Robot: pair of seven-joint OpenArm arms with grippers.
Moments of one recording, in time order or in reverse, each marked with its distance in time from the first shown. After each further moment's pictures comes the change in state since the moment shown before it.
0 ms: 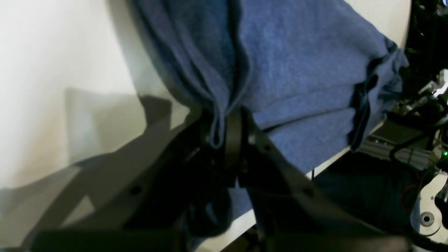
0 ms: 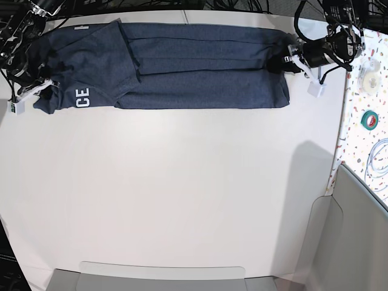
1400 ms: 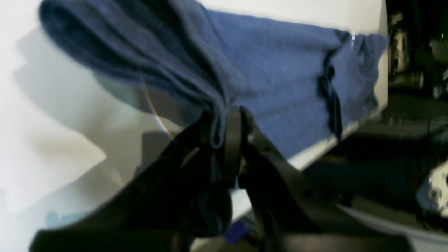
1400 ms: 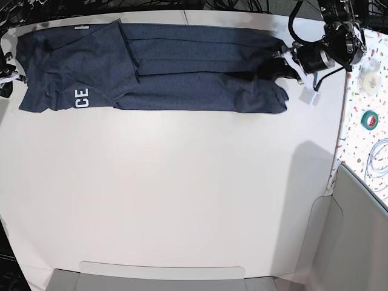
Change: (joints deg) left arm 1.0 3.1 0.5 17.2 0.4 0.0 4.4; right arm -3.0 -0.8 16.7 18.0 -1.5 -0.1 -2.1
